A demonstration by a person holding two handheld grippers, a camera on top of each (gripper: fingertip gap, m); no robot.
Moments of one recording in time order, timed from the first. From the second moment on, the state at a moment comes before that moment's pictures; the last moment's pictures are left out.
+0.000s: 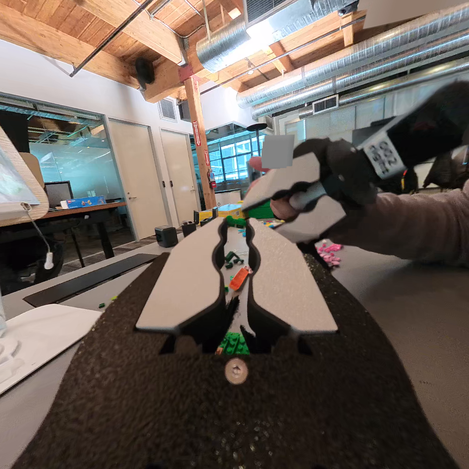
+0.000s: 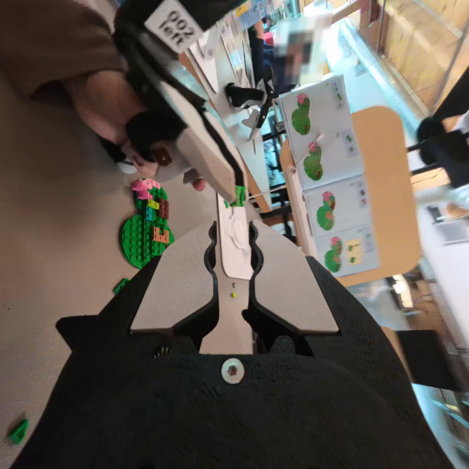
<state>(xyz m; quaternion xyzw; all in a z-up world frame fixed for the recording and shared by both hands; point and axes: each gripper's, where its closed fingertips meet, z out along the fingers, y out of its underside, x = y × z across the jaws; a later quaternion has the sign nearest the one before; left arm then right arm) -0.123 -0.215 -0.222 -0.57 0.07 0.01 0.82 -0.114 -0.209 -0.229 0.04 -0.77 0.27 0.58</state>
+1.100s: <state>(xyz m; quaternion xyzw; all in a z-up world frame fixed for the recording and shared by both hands) -0.025 -0.267 -0.224 -0.52 0.20 -0.62 0.55 -0.036 -0.272 -0.221 0.15 -0.66 0.40 0.62</state>
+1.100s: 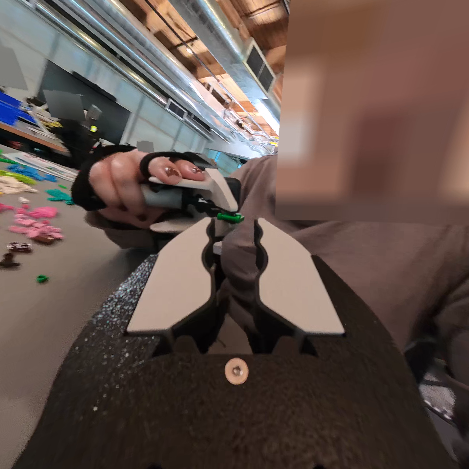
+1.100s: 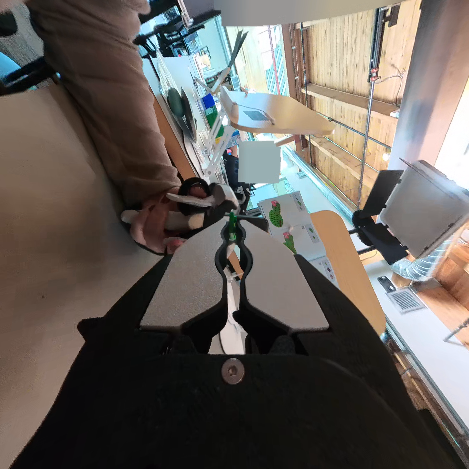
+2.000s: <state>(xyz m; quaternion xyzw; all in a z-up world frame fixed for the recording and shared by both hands) -0.055 -0.241 -0.236 -0.59 0.18 -0.45 0.64 -0.055 -0.249 -0.234 0.14 -0.68 0.28 0.66</state>
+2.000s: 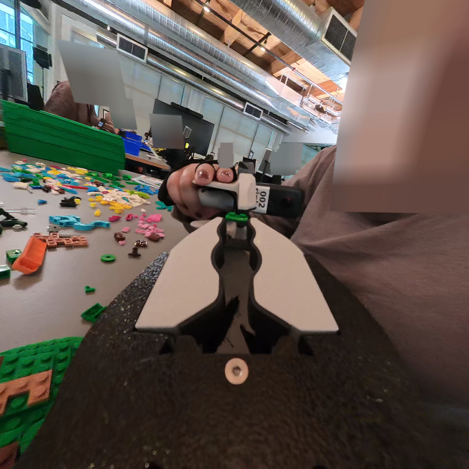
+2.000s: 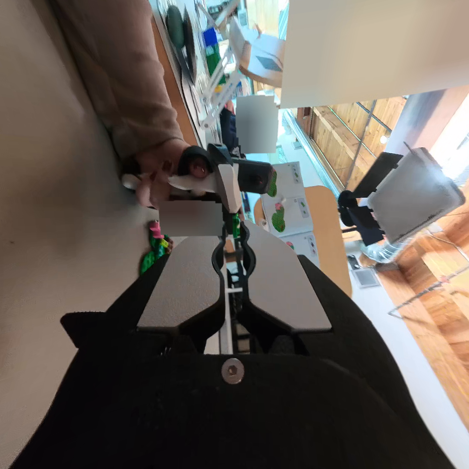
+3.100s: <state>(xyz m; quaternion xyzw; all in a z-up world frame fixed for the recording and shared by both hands) -0.053 -0.236 -0.242 -0.61 0.18 -0.43 0.64 -0.063 -0.242 -0.240 0.14 -0.69 0.24 0.66</state>
